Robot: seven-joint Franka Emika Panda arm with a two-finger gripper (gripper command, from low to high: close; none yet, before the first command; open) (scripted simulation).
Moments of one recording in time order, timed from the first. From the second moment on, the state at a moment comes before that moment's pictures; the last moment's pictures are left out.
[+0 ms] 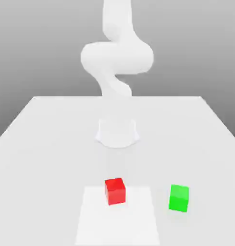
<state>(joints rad) 0.01 -0.73 -0.01 -2.36 0.00 2.35 0.78</state>
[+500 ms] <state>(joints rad) 0.06 -0.22 -0.08 -2.80 -0.01 2.72 0.59</state>
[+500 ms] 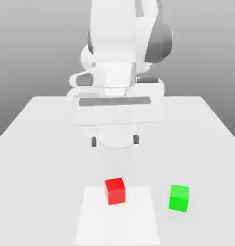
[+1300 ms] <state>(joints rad) 0.03 -0.04 -0.05 -2.89 -0.01 2.85 0.53</state>
